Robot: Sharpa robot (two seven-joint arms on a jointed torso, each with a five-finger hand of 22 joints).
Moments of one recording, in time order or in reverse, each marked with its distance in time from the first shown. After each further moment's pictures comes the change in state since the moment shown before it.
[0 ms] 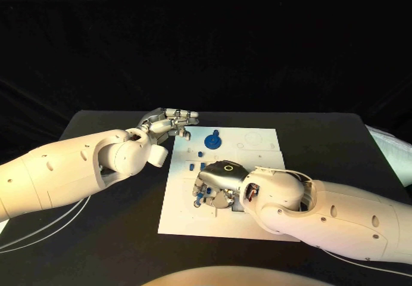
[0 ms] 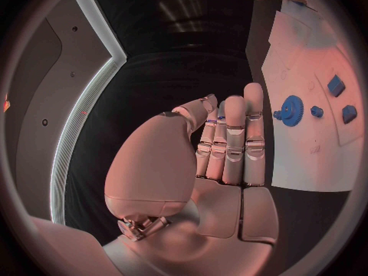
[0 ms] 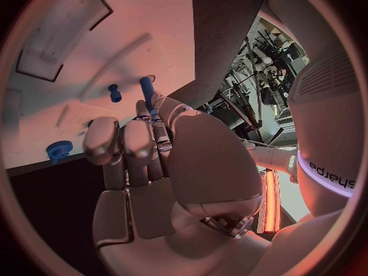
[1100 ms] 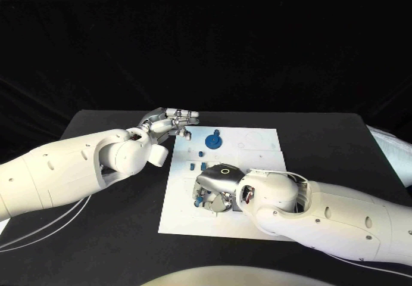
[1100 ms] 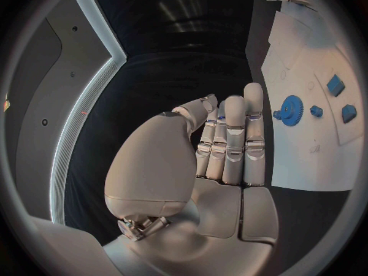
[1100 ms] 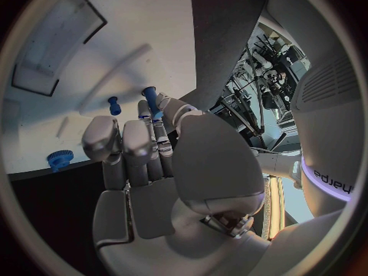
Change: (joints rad) left arm 0.000 -0.001 0.000 -0.002 0.000 0.003 -0.002; left_hand 0.000 0.000 -0.003 -0.003 0.004 0.000 0.000 0.000 0.000 0.001 -0.001 0.005 0.000 0.000 0.000 0.000 -0.002 0.000 0.000 0.000 -0.004 -0.001; right arm -0.006 0.029 -0.007 -0.021 -0.019 0.060 -0.031; right_hand -0.075 -0.031 -0.011 0.022 0.033 -0.041 0.014 -0.004 -0.006 -0.029 0.005 -0.023 -0.001 0.002 0.013 -0.004 -0.022 0.000 -0.020 0.019 -0.012 -0.030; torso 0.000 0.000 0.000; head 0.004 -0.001
